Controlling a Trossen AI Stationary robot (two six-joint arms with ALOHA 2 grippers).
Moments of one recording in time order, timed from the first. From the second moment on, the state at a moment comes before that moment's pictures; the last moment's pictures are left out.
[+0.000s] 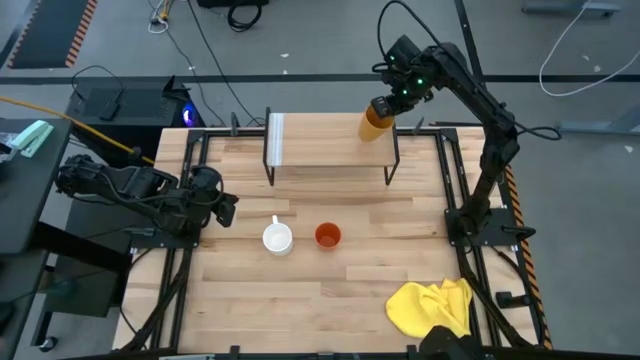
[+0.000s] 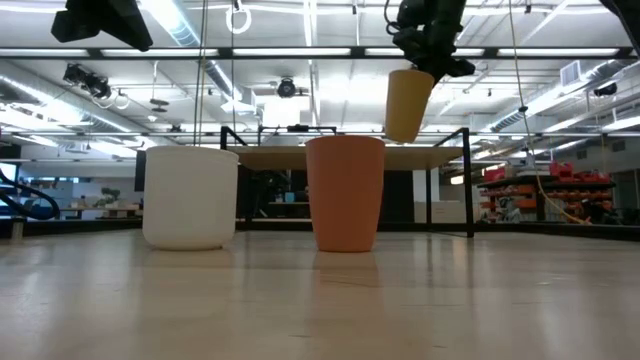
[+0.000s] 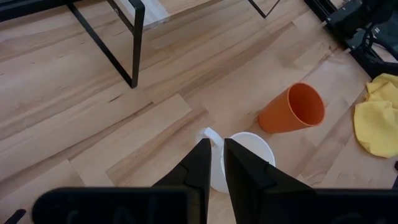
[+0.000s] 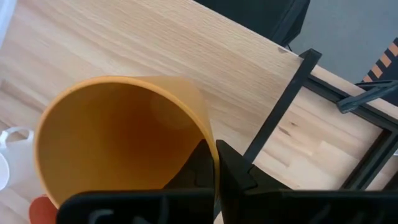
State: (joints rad) left arm -0.32 0.87 1.04 -1.10 -0.55 -1.14; right arm -0.79 1.77 2.10 -1.57 -0.13 0.31
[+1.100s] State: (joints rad) left arm -0.32 0.87 1.04 -1.10 -0.55 -1.15; right arm -0.75 1.68 1.93 -1.57 -0.08 0.21
